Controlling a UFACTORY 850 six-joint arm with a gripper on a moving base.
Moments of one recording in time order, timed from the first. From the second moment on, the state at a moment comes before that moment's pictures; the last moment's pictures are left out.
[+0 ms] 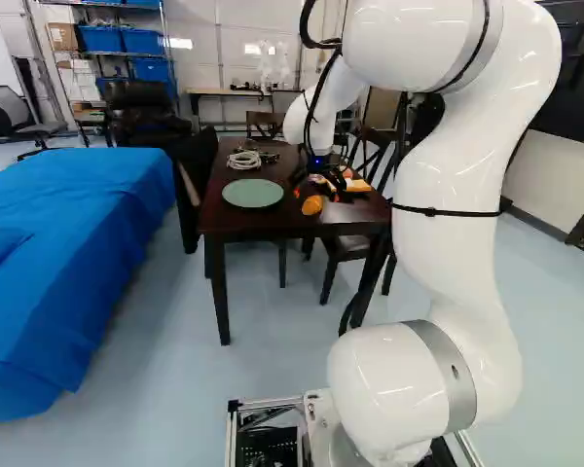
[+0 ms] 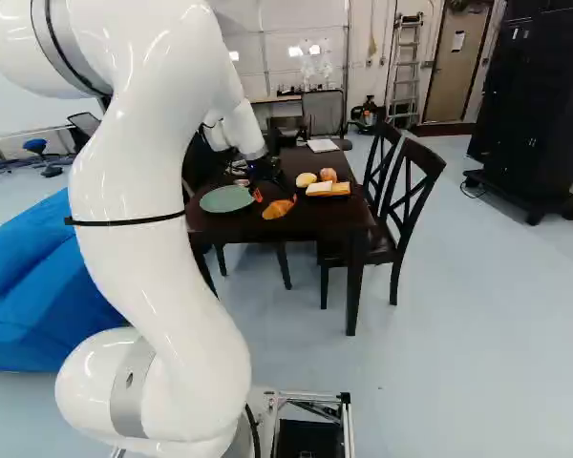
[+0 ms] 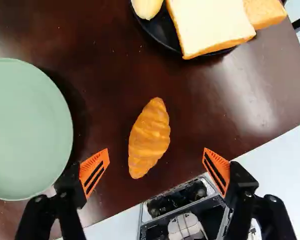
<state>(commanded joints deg) 1.9 -22.5 -70.4 -17.2 -33.1 39.8</state>
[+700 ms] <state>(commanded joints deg) 2.2 -23.4 -71.6 -17.0 -33.1 47.5</state>
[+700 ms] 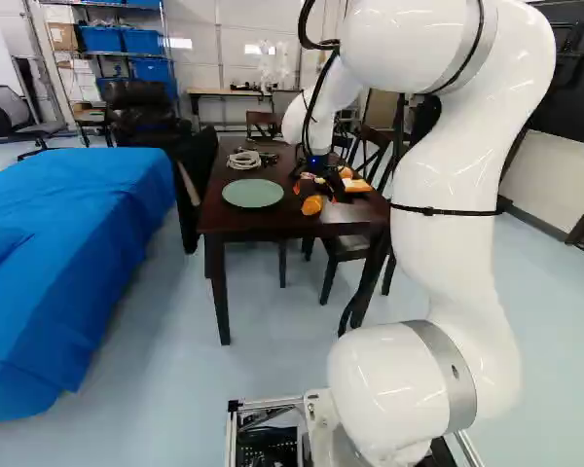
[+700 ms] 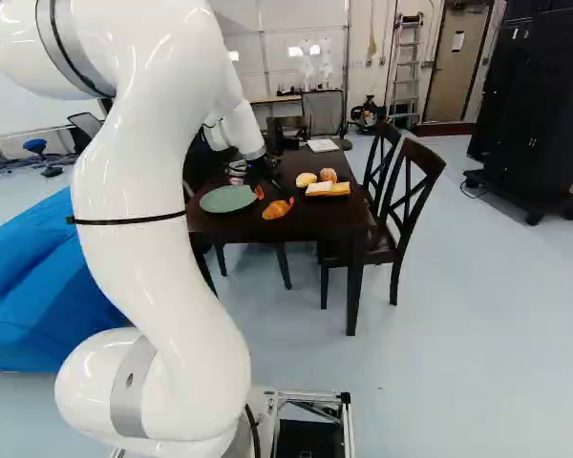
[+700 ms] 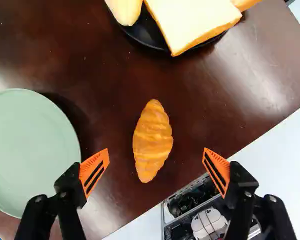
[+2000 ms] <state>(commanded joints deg) 2.2 -27.0 -72.6 -17.0 -31.9 47.5</state>
